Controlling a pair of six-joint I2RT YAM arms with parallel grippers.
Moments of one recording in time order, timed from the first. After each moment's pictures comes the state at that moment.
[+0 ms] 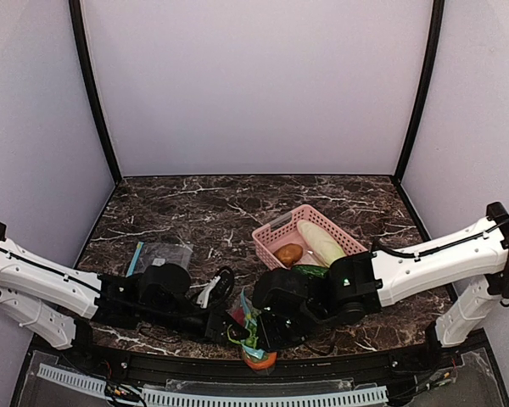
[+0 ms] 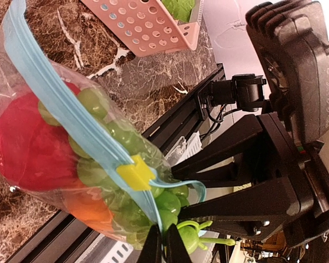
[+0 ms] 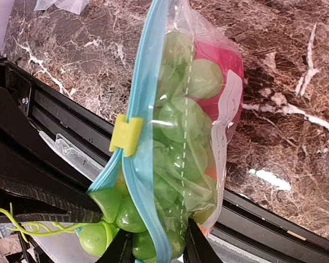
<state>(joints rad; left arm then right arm) -1.30 1.27 0.56 0.18 0.24 -1.16 1.46 1.61 1.16 -0.63 0.04 1.11</state>
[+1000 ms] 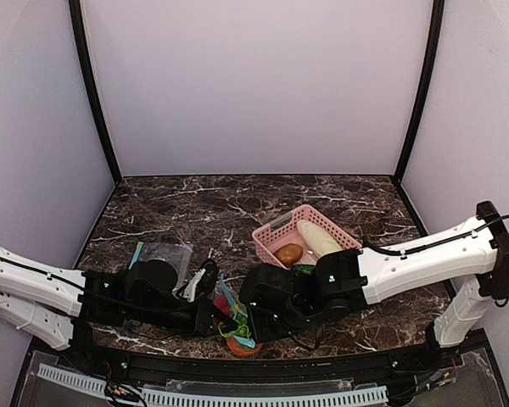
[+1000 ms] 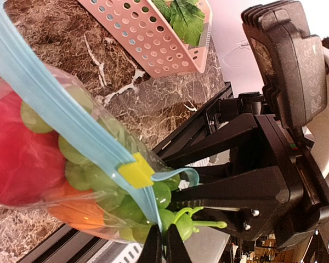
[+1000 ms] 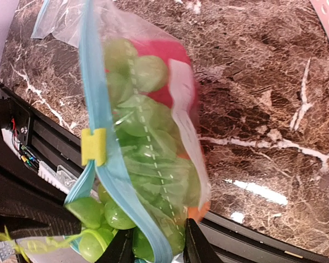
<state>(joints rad) -1.29 1.14 0.54 0.06 0.14 -1.15 1.45 1.68 1.24 -0.66 0.14 1.11</state>
